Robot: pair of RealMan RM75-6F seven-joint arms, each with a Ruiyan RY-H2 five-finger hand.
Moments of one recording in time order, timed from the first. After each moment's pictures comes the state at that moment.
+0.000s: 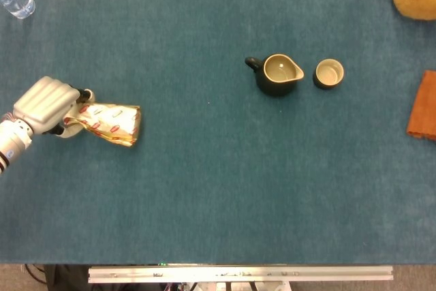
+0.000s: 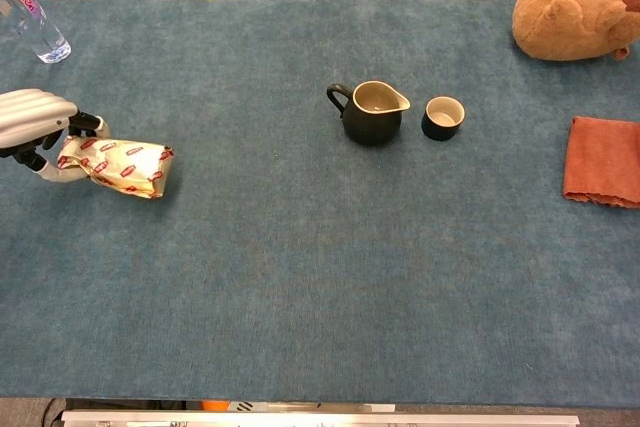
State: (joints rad) left arm -0.63 -1.31 0.17 -1.10 1.68 0.97 -0.41; right arm 0.18 -1.01 0.09 -1.76 -1.60 1.41 -0.18
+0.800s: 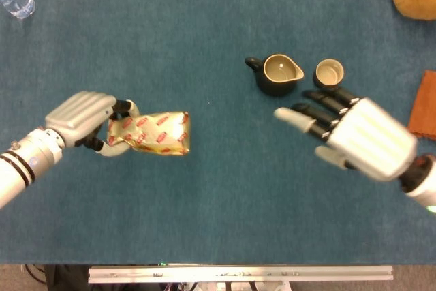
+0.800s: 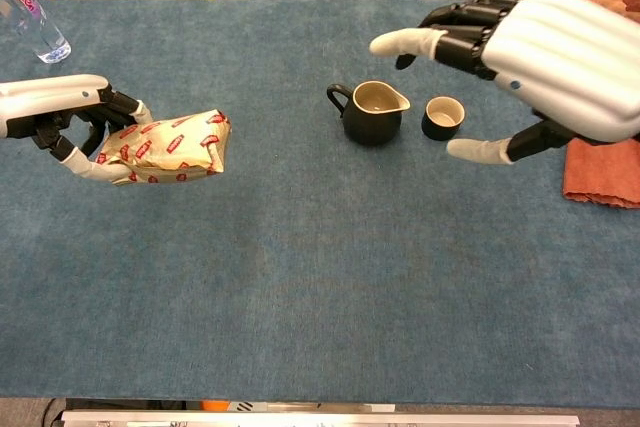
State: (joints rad) left arm -0.74 -0.97 0.07 -1.80 1.49 0.74 -0.45; right arm 0.49 -1.15 0.08 -1.85 -1.95 1.17 -0.24
